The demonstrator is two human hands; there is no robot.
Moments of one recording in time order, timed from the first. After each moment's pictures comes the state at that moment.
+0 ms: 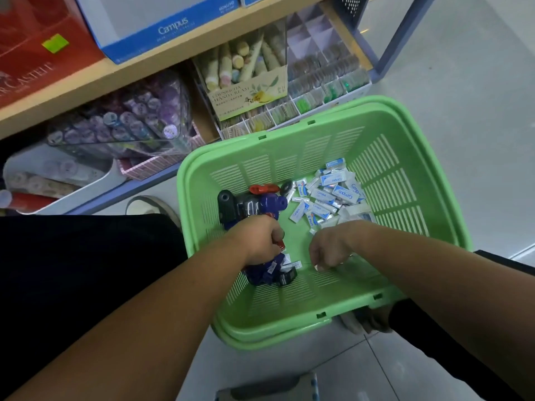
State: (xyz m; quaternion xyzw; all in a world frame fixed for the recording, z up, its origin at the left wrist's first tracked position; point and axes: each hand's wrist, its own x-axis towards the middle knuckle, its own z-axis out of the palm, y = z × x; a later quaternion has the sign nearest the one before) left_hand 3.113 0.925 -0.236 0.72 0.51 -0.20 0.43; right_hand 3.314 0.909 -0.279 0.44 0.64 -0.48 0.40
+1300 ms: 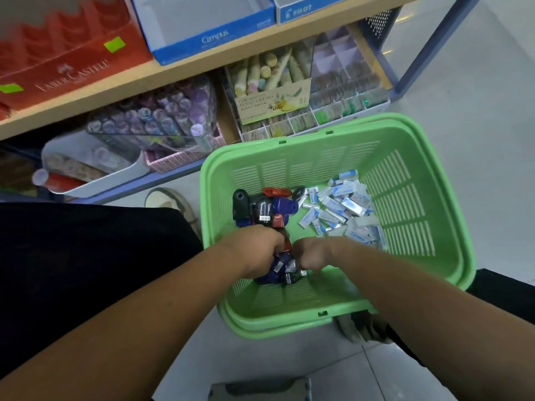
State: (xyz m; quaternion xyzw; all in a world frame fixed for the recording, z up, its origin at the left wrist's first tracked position) left_hand 3.098 0.904 -0.199 0.75 0.49 -0.25 0.36; right_hand 3.268 0.903 -0.303 0.48 0.62 -0.53 0.32
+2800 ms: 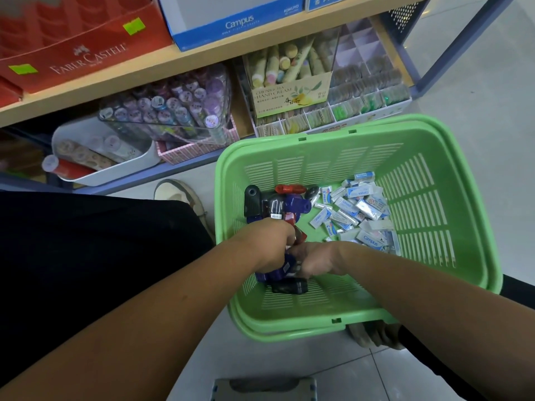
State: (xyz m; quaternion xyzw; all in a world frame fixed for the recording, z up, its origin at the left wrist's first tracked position) left_hand 3.095 0.909 -0.205 0.71 0.53 -0.21 0.41; right_hand 3.249 0.889 -0.300 0.50 0.50 -0.66 0.26
